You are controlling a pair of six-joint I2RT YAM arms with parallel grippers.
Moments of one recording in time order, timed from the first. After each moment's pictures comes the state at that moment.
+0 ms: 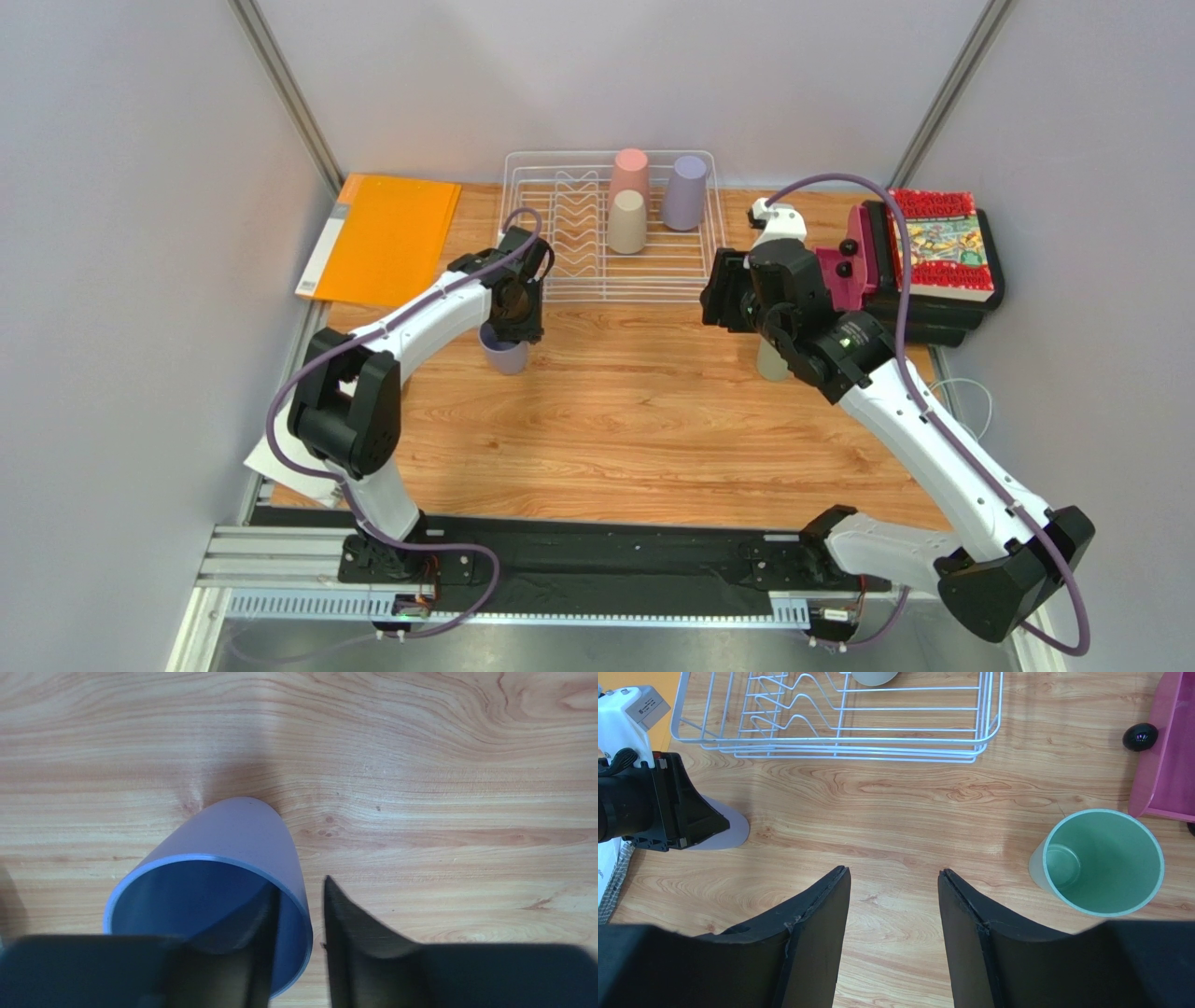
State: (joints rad) left arm -0.47 1.74 1.31 -0.71 -0.14 -0.43; right arm 0.58 1.13 1.21 -0.63 0.28 0.43
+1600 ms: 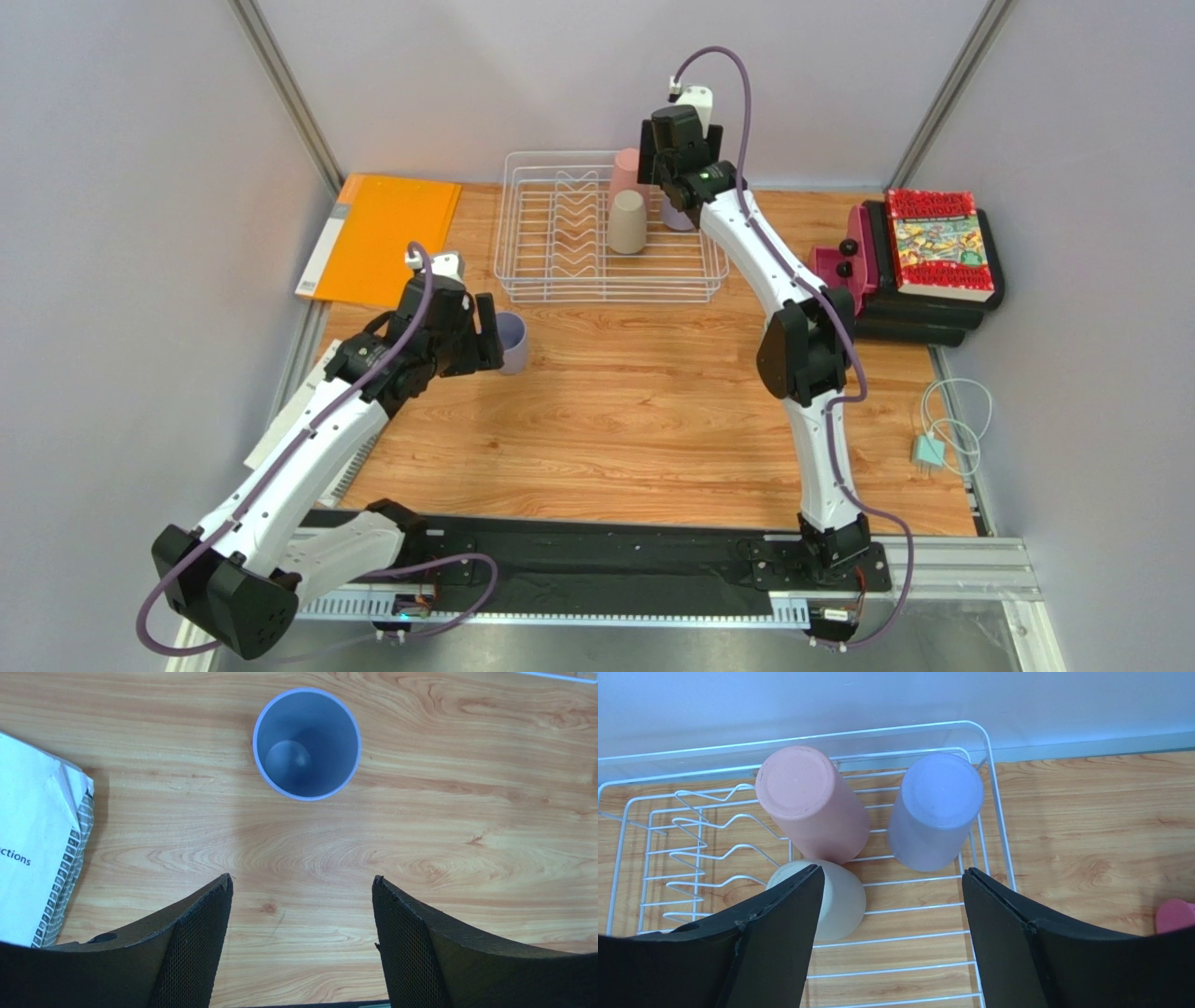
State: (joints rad) left arm -0.47 1.03 1.02 -0.77 -0.21 -0.50; right arm 0.42 2.27 2.29 -0.50 0.46 0.27
